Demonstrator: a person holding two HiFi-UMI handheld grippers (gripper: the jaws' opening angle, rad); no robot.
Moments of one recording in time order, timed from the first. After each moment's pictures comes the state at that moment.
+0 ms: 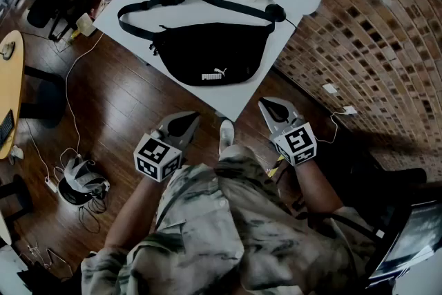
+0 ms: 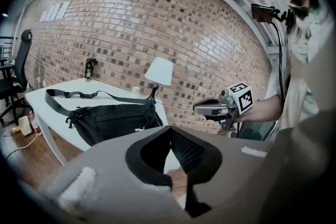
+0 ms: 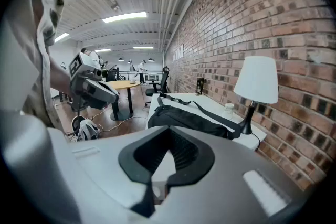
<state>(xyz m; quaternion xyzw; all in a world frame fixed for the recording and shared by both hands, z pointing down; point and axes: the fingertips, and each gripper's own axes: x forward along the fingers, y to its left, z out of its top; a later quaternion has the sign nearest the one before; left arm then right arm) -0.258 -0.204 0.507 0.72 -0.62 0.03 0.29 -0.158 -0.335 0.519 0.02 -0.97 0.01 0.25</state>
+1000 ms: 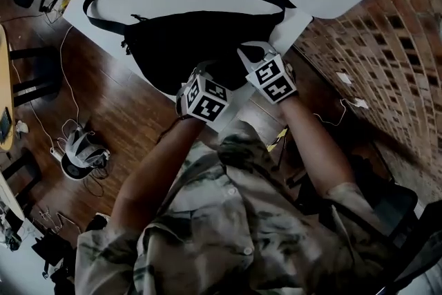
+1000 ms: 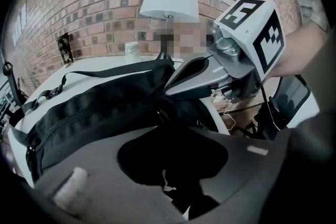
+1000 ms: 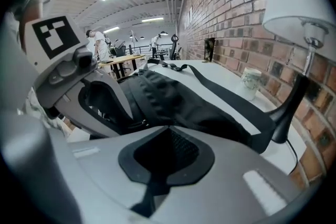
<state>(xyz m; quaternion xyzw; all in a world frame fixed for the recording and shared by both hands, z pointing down) -0.290 -0.449 0.686 0.66 -0.60 0.28 0.36 -0.302 -0.498 0.675 -0.08 -0.91 0.01 0.40</state>
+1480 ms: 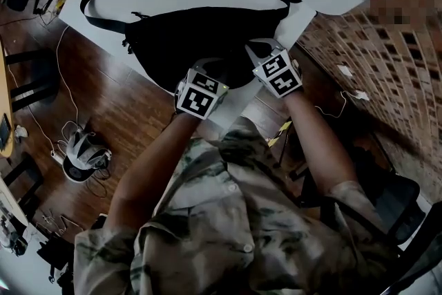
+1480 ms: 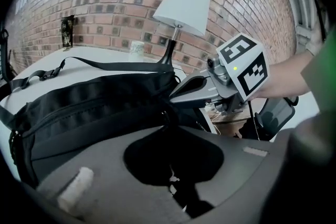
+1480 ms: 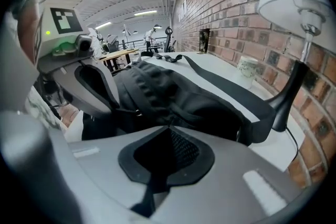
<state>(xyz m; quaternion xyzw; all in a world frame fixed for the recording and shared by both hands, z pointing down) -0.302 -0.443 0.673 0.68 -0.58 0.20 0.40 -0.296 -0.506 0.695 -0.05 -0.90 0.02 0.43</state>
